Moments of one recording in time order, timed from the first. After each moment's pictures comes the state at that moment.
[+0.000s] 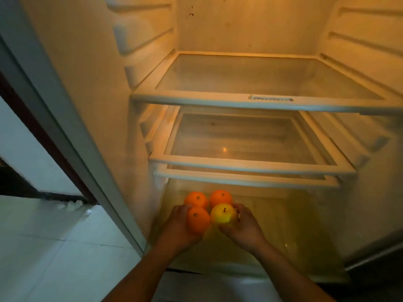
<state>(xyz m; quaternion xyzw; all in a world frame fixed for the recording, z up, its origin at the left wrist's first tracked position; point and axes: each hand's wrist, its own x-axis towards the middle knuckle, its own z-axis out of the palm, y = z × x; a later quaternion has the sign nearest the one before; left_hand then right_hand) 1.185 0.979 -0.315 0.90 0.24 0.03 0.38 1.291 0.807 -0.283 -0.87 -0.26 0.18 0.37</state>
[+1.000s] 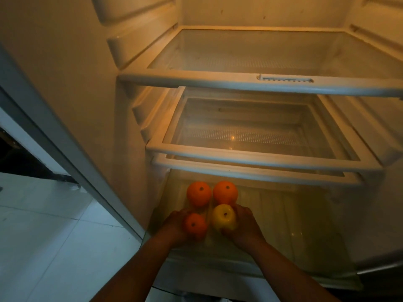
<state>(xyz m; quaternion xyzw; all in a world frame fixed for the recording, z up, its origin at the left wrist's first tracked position) 1.180 0.986 -0.326 0.87 0.28 -0.14 0.38 1.296 0.818 -0.323 -0.88 -0.26 0.22 0.33</state>
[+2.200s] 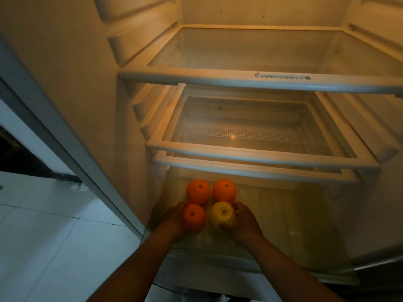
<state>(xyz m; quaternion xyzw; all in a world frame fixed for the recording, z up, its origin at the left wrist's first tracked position) 1.180 0.982 -0.316 0.85 0.32 -0.10 0.41 1.285 0.812 -0.296 -0.88 -0.22 0.24 0.35</state>
